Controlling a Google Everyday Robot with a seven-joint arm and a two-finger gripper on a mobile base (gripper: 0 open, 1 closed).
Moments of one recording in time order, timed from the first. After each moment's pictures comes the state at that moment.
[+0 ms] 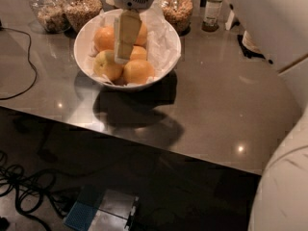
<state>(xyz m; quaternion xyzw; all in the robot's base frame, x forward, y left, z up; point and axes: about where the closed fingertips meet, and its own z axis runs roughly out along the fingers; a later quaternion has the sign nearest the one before) 0.600 0.090 0.991 -0.77 0.59 0.07 0.25</state>
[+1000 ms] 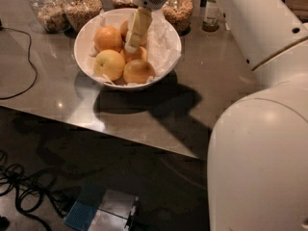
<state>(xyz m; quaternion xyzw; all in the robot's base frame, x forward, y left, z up) 0.688 0.074 0.972 -0.73 0.59 0.11 0.31</state>
